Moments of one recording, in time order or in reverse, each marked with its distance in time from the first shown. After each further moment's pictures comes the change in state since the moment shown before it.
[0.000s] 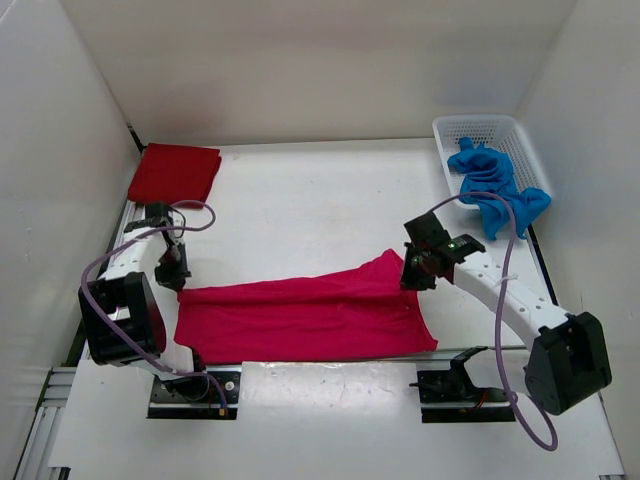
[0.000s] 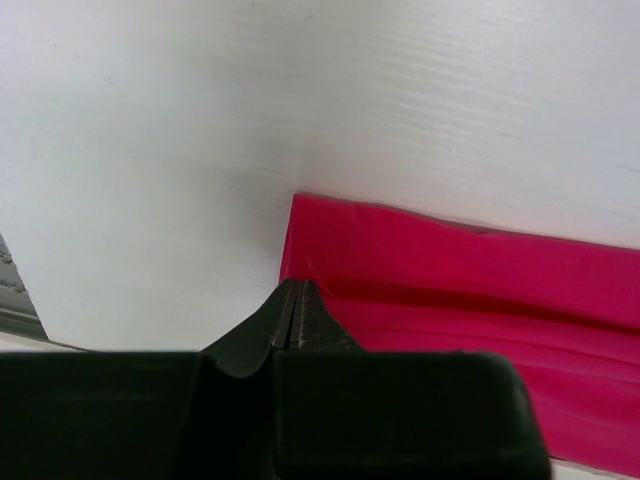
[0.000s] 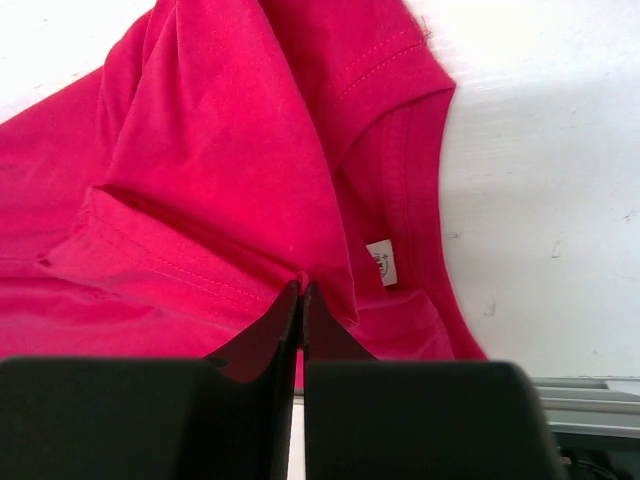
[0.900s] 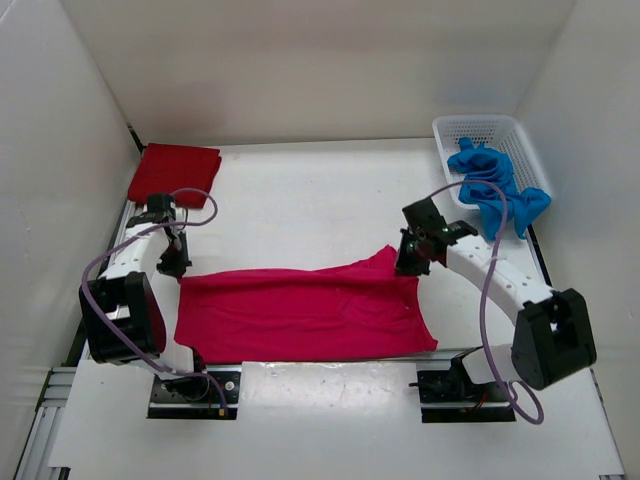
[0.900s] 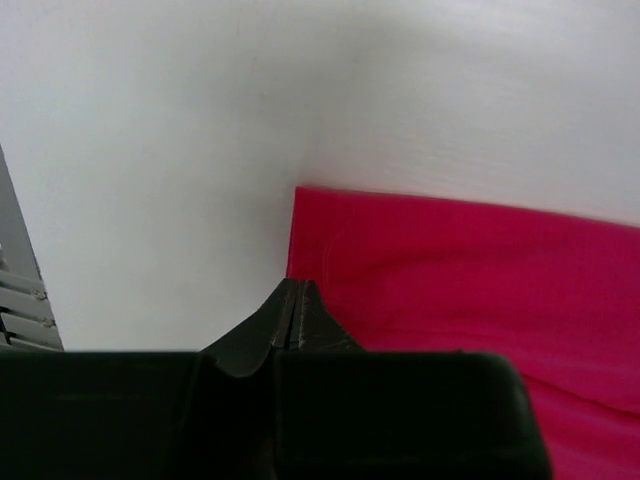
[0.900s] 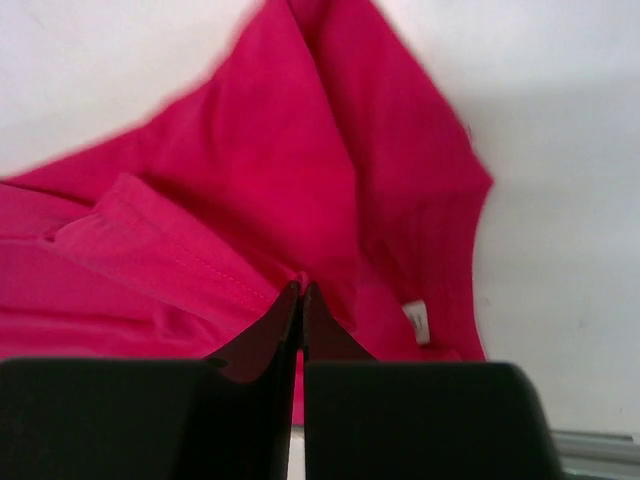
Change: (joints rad) left arm -0.035 0.010 0.051 0.073 -0.026 0.000; right arm -0.050 0.148 0.102 0.076 -0.048 -0.021
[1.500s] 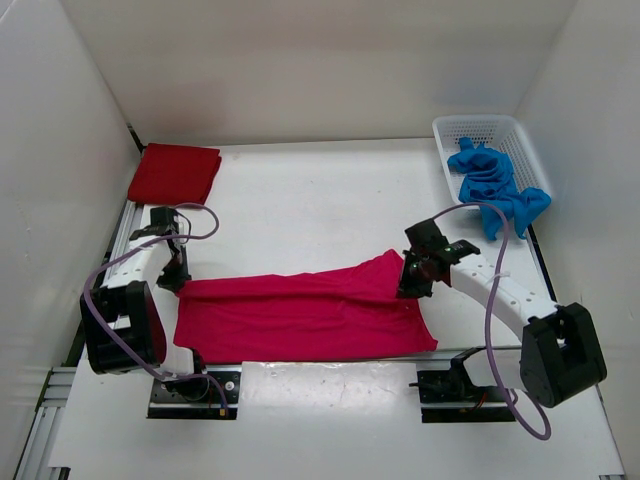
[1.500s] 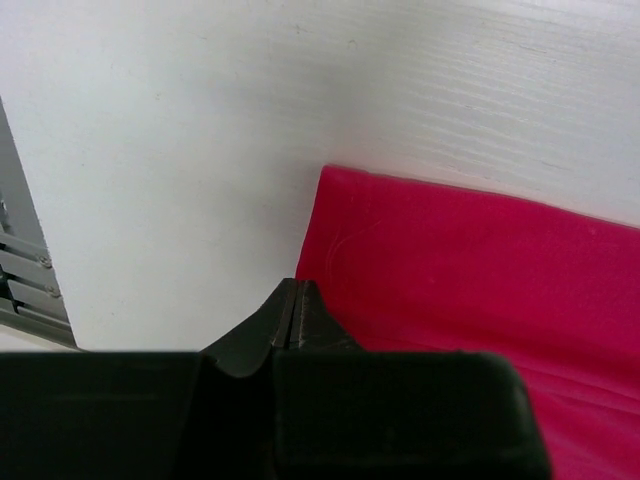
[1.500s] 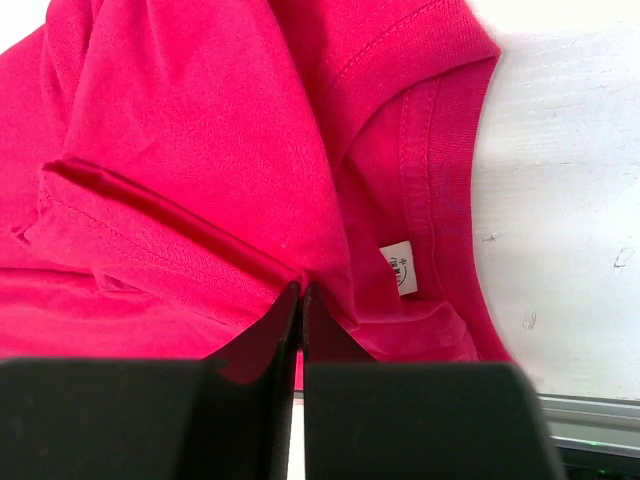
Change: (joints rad) left arm 0.000 -0.060 -0.136 0.027 -0.081 0.000; right arm 0.018 -0.105 -0.189 0.006 -0.063 0.049
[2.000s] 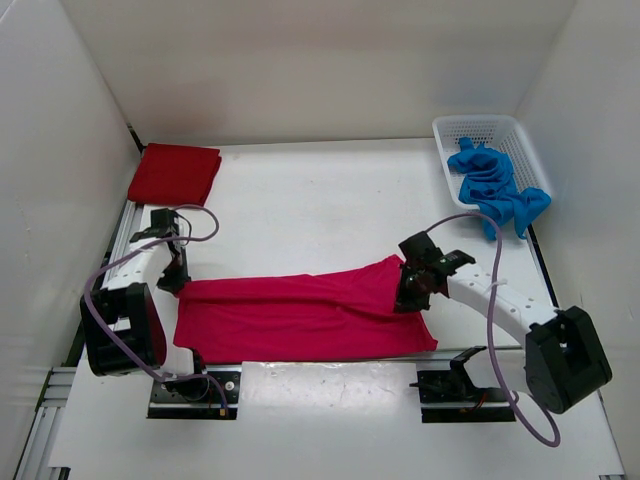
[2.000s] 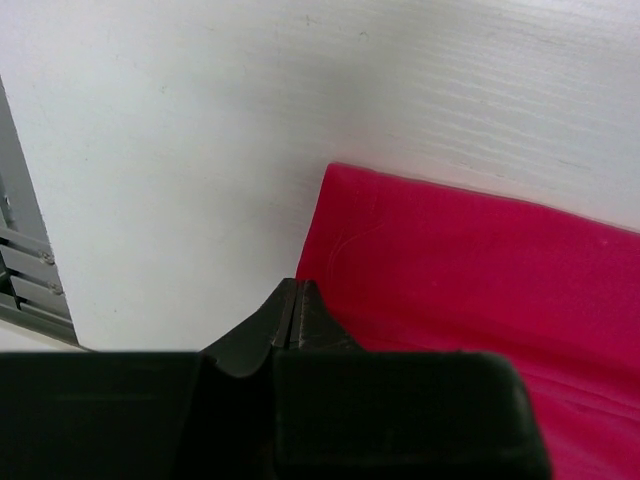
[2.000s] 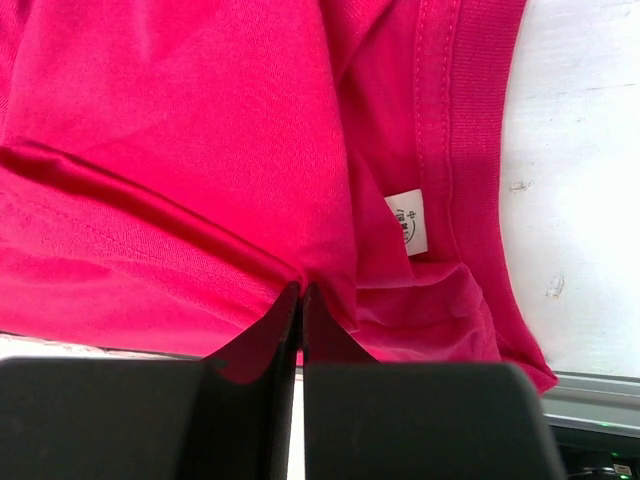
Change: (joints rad) left arm 0.000 -0.013 -0.016 0.014 -0.016 0.000; right arm 0.074 -0.040 -0.073 -0.015 -0.018 0.034
